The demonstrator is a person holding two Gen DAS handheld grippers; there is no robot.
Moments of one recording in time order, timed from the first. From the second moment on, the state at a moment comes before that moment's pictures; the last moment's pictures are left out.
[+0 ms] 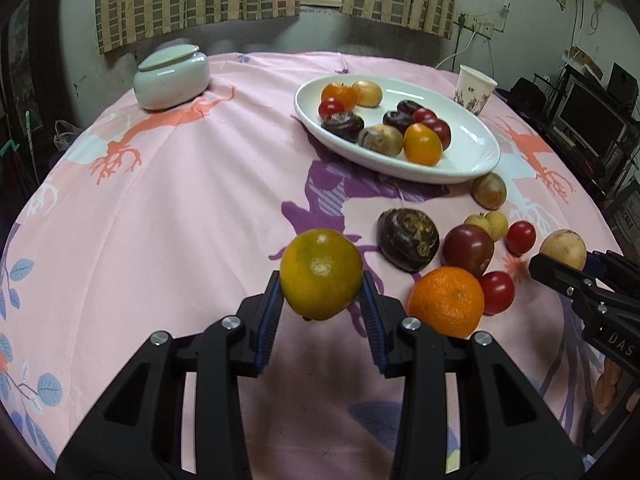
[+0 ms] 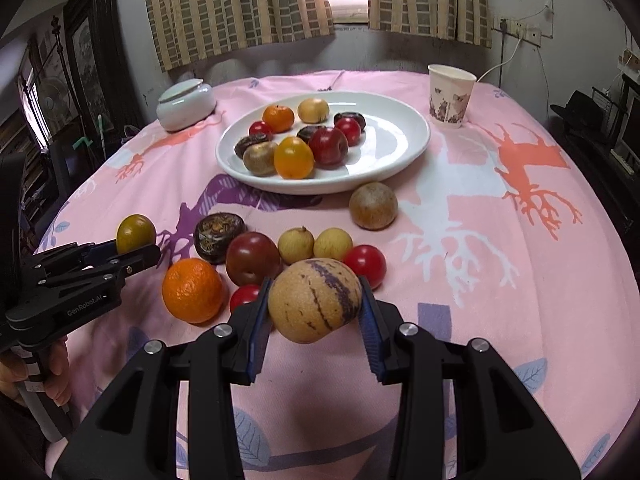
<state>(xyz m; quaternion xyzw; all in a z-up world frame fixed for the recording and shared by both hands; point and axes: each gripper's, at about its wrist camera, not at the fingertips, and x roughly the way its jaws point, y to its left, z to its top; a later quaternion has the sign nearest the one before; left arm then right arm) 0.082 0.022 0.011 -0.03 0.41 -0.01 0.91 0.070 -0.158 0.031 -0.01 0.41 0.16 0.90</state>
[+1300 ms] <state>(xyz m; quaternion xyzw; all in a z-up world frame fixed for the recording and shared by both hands) 0.210 -0.026 0.053 -0.01 0.42 -0.01 0.91 0.180 -0.167 0.073 -0.06 0.33 0.14 0.93</state>
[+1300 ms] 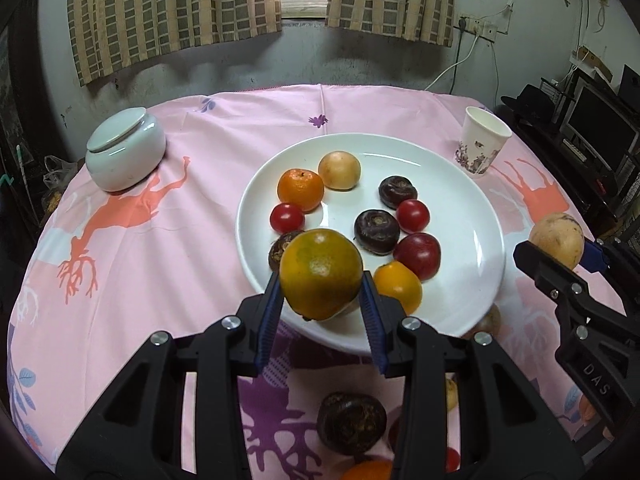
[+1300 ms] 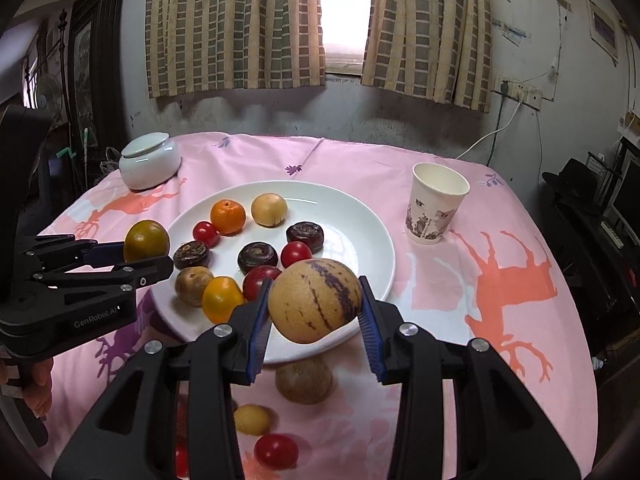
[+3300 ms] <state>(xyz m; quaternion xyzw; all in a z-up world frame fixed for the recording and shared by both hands) 0.078 -0.029 0.026 0.02 0.39 -0.02 0.92 0.081 -0.199 0.032 0.04 0.40 0.17 0.90</state>
